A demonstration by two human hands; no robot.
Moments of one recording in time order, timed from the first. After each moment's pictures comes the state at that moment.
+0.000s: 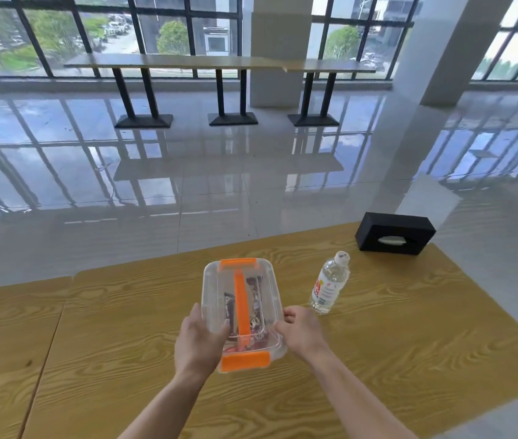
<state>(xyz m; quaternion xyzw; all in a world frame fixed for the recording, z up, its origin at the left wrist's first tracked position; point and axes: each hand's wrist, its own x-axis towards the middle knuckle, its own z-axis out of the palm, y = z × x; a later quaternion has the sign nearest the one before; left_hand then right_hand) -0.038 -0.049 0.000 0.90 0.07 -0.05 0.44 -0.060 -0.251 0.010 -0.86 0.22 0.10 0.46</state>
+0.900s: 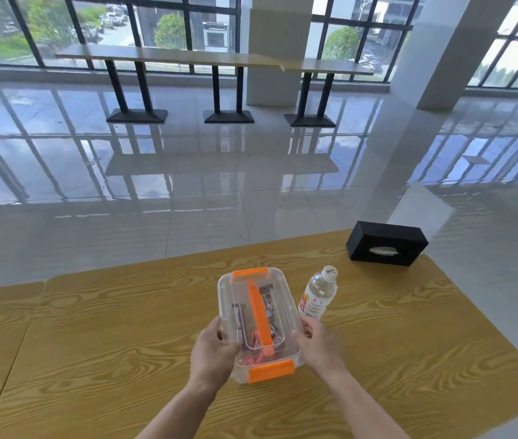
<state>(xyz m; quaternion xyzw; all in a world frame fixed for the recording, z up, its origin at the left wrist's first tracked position) -0.028 -0.113 -0.016 0.83 0.09 -0.14 0.54 -0.062 -0.318 0.003 -0.88 0.22 0.07 0.42</state>
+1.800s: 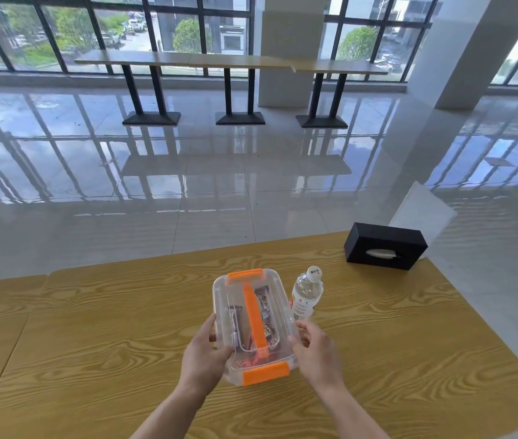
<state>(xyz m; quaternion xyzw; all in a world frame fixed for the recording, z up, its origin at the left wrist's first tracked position) -0.043 -0.137 -0.026 0.81 0.11 -0.15 0.56 -0.081 -0.349 -0.006 -0.87 0.20 0.01 0.46</state>
